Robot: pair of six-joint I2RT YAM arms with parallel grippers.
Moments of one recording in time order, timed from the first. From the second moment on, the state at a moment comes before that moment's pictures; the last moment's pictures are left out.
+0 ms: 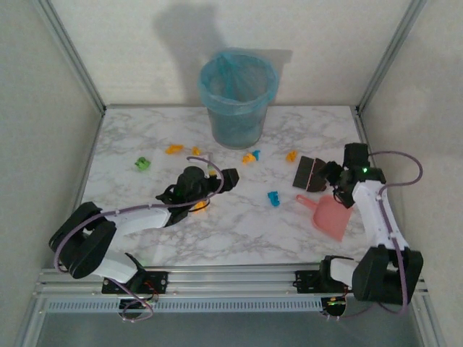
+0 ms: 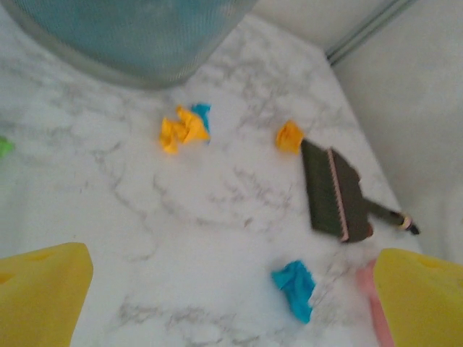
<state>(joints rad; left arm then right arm) -0.71 1.45 0.65 0.43 -0.07 -0.72 -0.10 1.23 0.98 -0.88 -0.01 0.77</state>
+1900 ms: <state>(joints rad) -0.75 1.37 0.66 0.25 -0.43 -0.74 -0.26 2.01 1.44 -0.97 0.13 1.19</state>
